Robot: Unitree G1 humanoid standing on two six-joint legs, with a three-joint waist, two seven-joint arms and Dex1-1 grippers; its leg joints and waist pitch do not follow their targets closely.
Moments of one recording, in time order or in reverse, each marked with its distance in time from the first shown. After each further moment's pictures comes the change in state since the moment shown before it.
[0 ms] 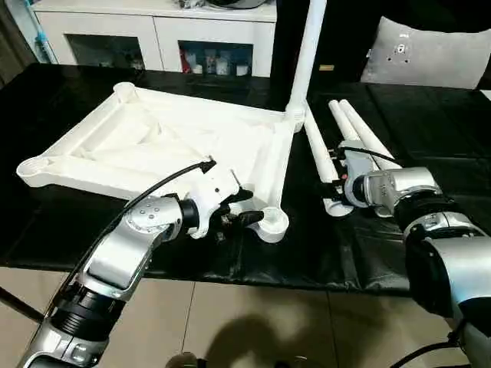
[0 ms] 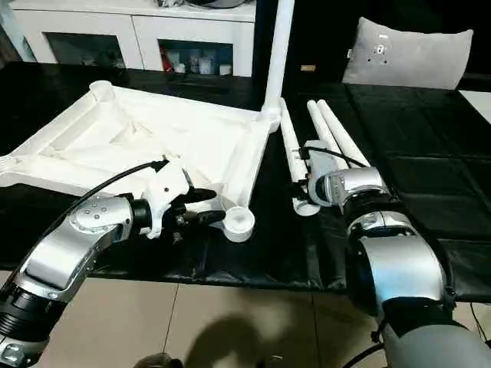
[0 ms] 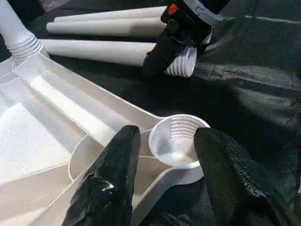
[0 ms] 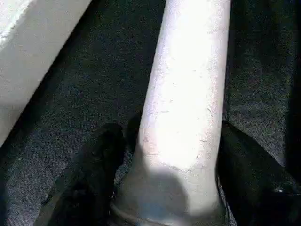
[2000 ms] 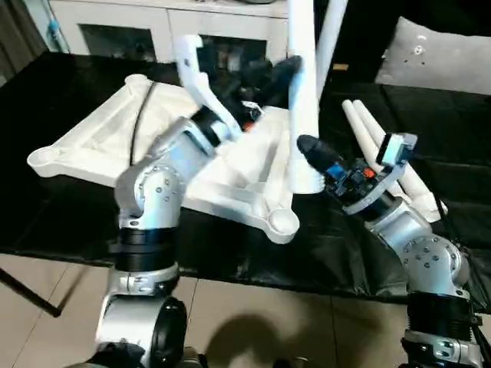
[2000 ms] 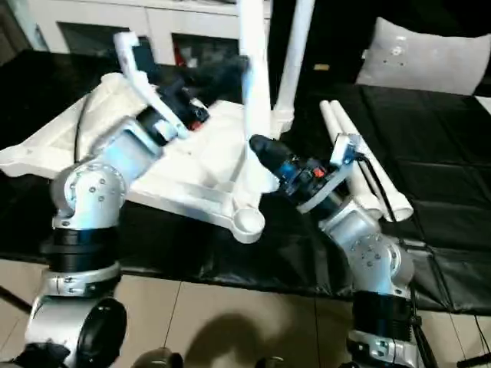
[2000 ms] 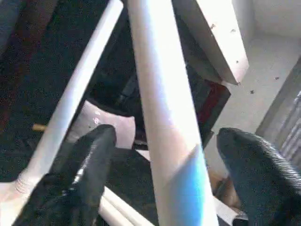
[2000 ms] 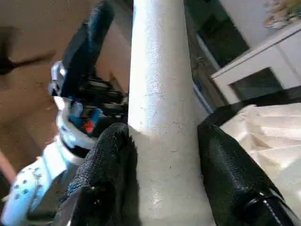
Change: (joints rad) left arm -0.357 -0.439 0.458 0.113 -0.537 0.209 0.376; right arm 0.657 0.170 -0.219 -1.202 0.831 0.058 0.401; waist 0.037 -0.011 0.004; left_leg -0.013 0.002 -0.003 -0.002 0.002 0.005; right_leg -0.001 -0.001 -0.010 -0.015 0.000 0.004
